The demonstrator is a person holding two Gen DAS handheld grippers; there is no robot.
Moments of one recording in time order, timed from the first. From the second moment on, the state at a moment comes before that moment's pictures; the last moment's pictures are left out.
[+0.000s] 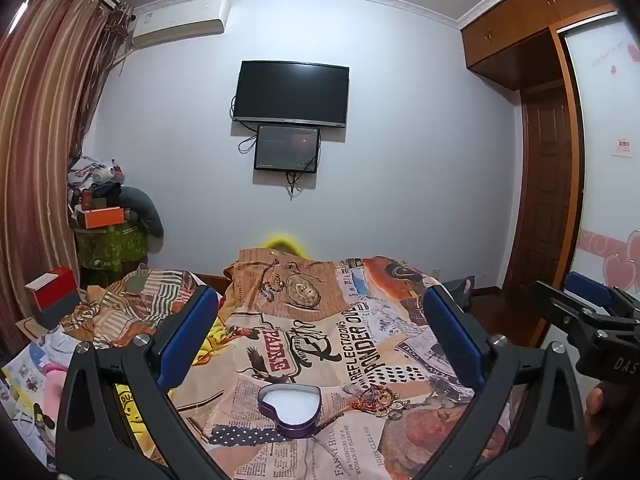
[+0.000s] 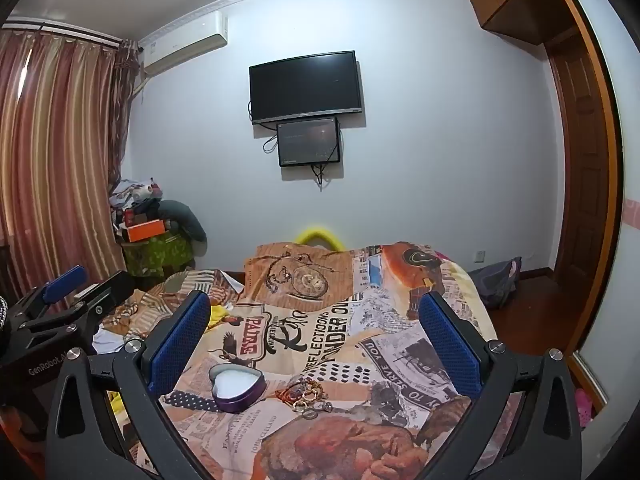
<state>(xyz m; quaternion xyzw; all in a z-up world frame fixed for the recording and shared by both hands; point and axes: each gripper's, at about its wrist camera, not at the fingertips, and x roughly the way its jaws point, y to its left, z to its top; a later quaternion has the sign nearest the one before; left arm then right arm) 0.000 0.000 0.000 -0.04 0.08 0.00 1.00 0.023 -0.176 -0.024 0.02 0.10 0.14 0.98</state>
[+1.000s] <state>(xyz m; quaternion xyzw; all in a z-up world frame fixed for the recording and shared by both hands) 0.000 0.006 -0.002 -0.05 0.09 0.01 1.00 0.021 -0.170 -0.023 0.02 0.10 0.14 0.98</state>
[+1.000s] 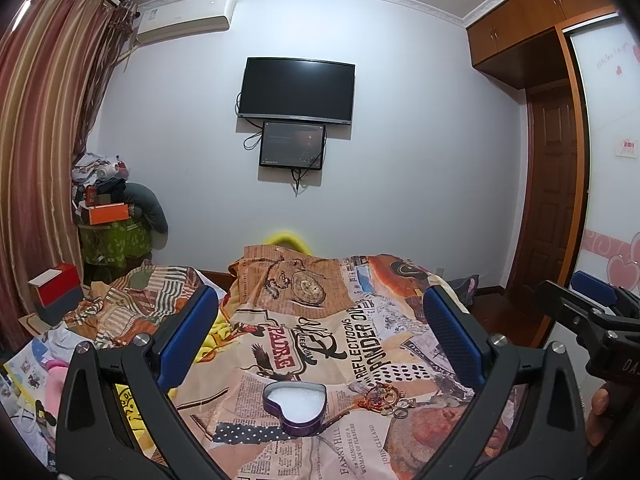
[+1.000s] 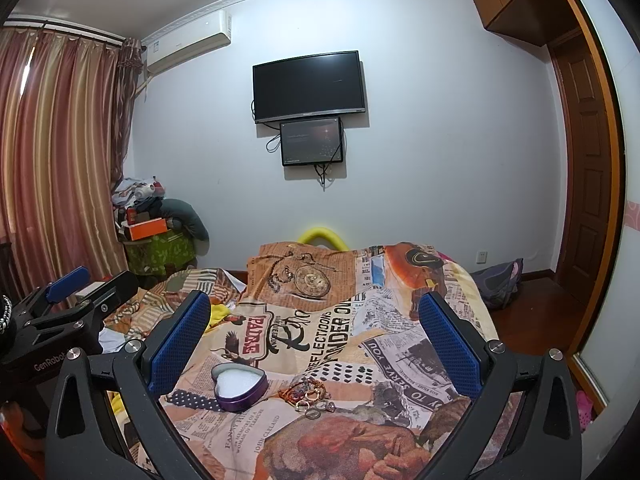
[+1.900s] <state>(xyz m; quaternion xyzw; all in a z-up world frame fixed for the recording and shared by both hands) 0.002 0.005 -0.003 -0.04 0.09 0.01 1.00 0.022 -0.169 -0.022 0.02 0.11 0.14 0.98</state>
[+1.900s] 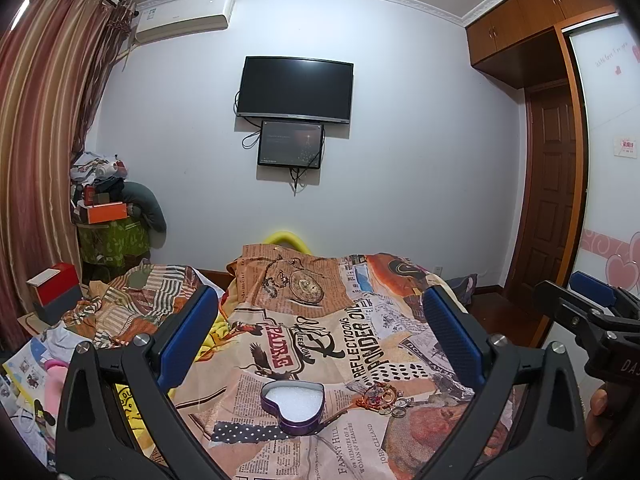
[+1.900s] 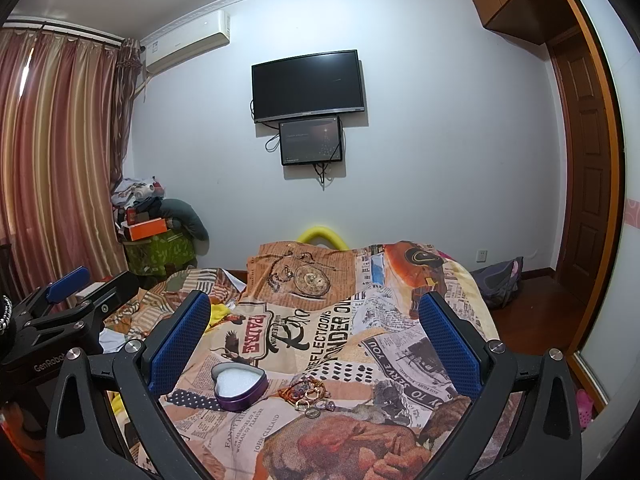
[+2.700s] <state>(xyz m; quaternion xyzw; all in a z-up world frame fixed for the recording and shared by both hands) 0.016 0.008 -0.012 -0.05 0.11 0.01 0.99 0.035 -0.171 -0.033 0.02 0.12 0.14 0.98</state>
